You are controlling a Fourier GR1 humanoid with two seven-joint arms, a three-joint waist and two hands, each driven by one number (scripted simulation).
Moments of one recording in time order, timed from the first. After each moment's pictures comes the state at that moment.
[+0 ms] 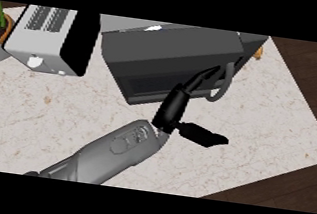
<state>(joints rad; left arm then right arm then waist) -0.81 0.00 -0.83 -0.92 0.52 0.62 -0.44 0.20 -0.36 -0.17 -1.77 -0.48 0.53 -0.49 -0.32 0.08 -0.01</state>
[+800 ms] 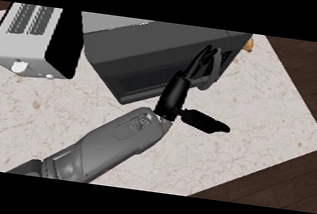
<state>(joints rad) -0.91 0.00 -0.83 -0.83 0.65 0.65 -0.53 0.12 -0.43 -0.18 -1.78 -0.59 0.58 -0.42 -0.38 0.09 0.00</state>
